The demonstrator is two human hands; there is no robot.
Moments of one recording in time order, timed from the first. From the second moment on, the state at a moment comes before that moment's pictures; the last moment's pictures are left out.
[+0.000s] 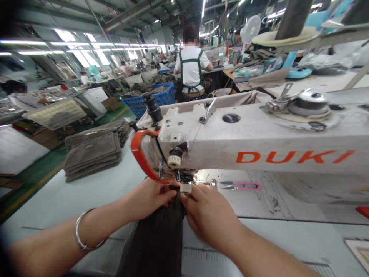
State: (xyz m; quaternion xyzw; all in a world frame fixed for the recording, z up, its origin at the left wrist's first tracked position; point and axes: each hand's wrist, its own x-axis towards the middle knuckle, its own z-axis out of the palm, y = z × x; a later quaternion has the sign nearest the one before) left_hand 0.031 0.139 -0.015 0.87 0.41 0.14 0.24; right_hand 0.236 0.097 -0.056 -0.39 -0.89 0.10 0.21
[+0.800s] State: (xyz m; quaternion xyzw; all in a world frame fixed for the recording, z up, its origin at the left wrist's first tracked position) left_hand -0.016 0.108 -0.030 0.77 0.62 0.15 0.03; right_hand 0.231 0.096 -0.062 -0.42 -0.89 0.08 0.15
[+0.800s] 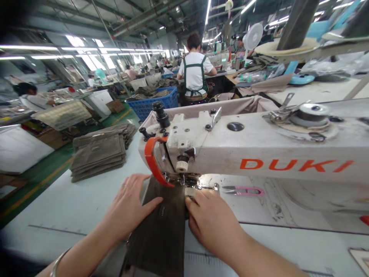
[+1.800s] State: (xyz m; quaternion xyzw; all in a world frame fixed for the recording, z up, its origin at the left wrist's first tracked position) left_hand -0.013 0.061 -0.022 0.33 0.45 0.49 0.66; right_hand 0.228 0.096 -0.062 -0.33 -0.91 0.03 0.26
